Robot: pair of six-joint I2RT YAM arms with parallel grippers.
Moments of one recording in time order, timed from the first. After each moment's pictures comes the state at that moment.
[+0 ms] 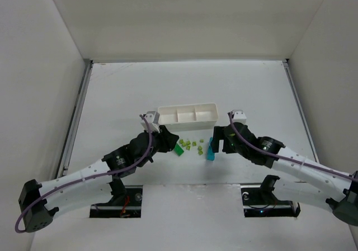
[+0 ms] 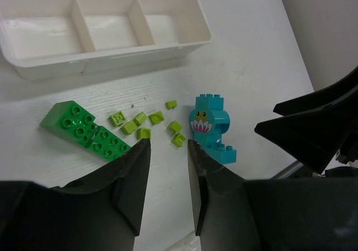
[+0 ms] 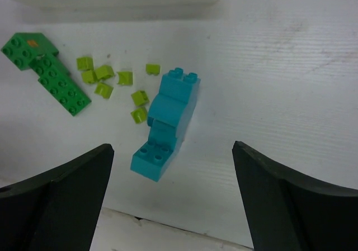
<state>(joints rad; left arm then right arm) -1.02 0.75 0.51 -0.13 -0.38 -0.75 0.91 0.92 0.72 -0.60 0.40 0.71</state>
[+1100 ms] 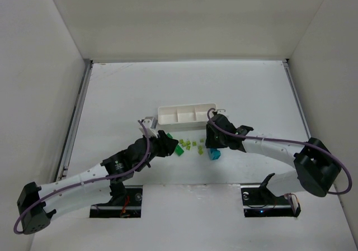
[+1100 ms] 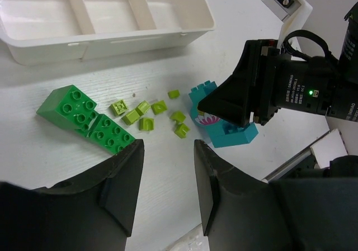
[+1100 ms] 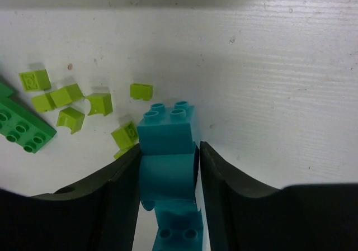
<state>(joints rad) -1.04 0.70 0.40 -0.07 -0.39 -0.77 0.79 1.38 0.74 -0.35 0.20 0.68</state>
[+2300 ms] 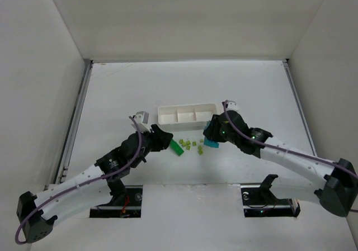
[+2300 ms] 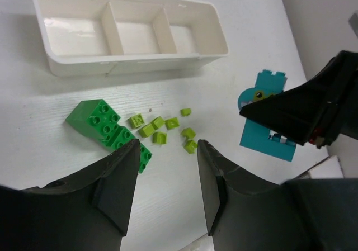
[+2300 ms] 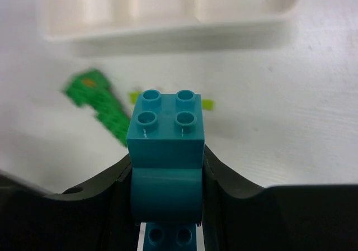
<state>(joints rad) -0.94 0.65 0.44 -0.15 -0.37 -0.79 0.81 1.16 0.76 -0.36 0.22 0.77</state>
